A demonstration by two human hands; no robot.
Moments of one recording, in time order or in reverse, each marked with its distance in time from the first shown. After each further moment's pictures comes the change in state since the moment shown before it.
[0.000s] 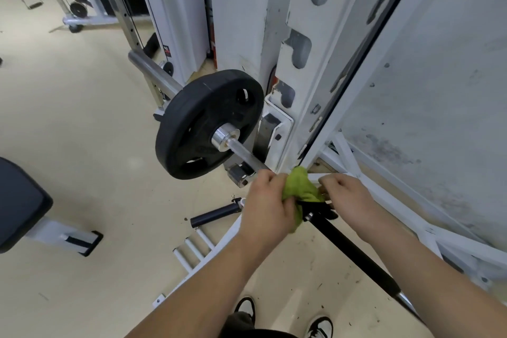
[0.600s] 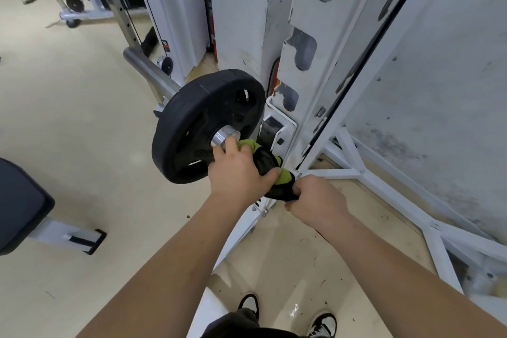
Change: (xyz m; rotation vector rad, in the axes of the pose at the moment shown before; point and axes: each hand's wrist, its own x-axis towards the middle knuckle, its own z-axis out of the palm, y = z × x) left_hand 0.075 -0.030 -0.039 0.645 -0.048 -0.218; right_hand 0.025 -0.021 0.056 -0.700 -0.050 -0.174
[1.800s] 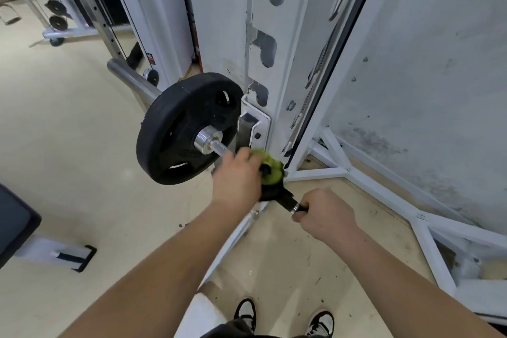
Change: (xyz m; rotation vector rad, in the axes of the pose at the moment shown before) left_hand -0.033 0.022 0.022 -0.042 0.103 0.318; right_hand -0.052 0.049 0.000 -0.027 -0.003 0.128
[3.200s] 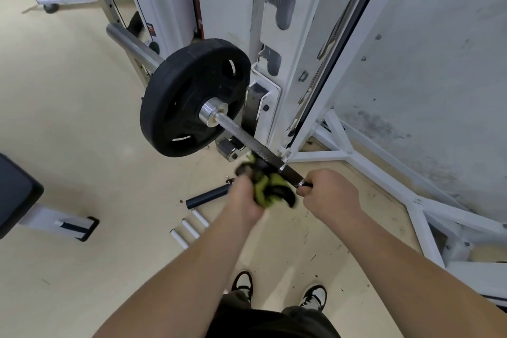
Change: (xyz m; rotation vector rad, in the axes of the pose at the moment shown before) left_hand -0.040 0.018 0.052 -2.221 -0.319 -1.201; right_hand -0.008 -0.004 0.011 -0.031 0.053 0.013
